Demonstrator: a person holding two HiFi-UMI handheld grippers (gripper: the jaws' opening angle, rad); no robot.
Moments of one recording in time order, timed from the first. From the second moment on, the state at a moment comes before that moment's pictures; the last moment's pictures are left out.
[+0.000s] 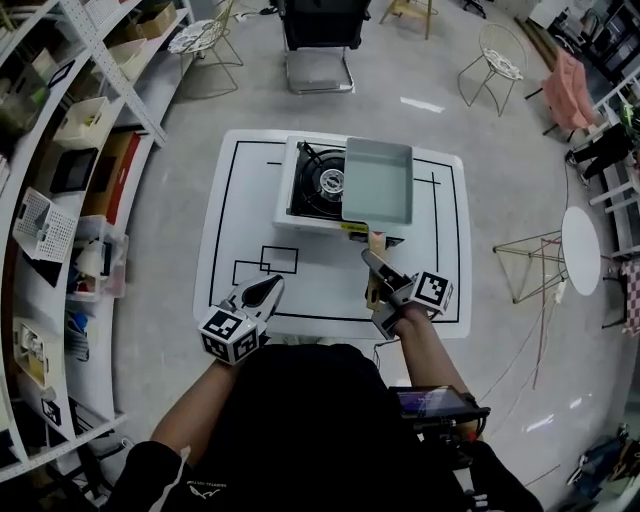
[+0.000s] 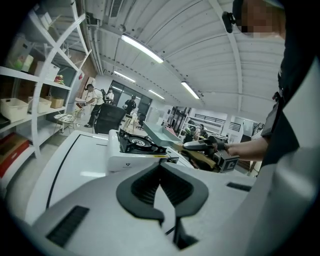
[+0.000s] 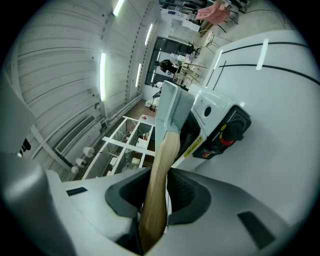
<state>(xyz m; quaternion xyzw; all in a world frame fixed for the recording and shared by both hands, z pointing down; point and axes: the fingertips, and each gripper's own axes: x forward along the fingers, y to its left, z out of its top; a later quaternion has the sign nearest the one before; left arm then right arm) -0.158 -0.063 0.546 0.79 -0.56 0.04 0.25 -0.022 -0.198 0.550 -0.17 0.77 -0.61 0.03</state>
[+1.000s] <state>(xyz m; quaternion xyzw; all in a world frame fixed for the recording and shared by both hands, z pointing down) -0.218 -0.030 0.544 0.74 -0.62 0.00 0.26 -0.117 -0.198 0.560 -0.16 0.75 -0.64 0.00</state>
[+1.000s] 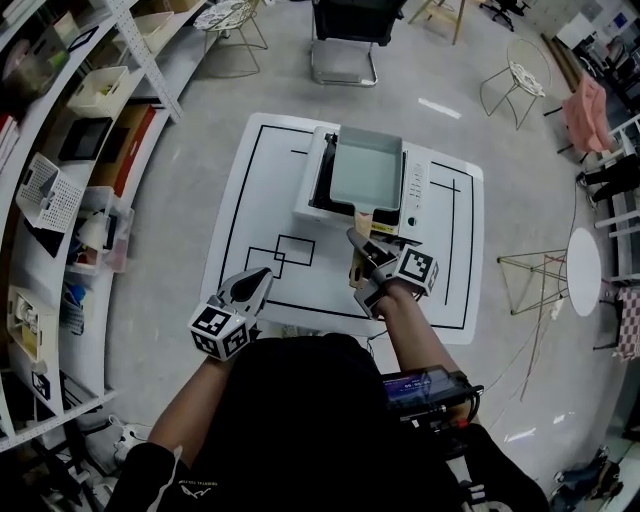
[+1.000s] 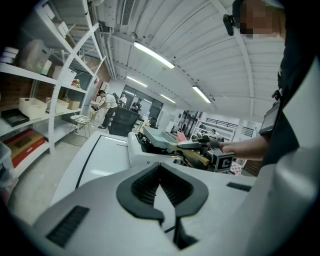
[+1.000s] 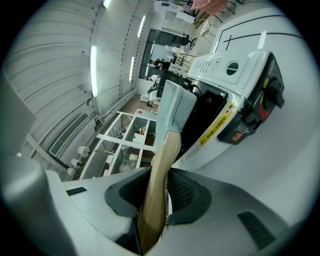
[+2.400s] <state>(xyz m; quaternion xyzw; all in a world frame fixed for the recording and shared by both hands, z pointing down) -0.221 -0.027 0.554 0.77 -0.58 0.01 0.26 -0.120 -0.199 0.558 -0.20 0.77 -0.61 0.03</state>
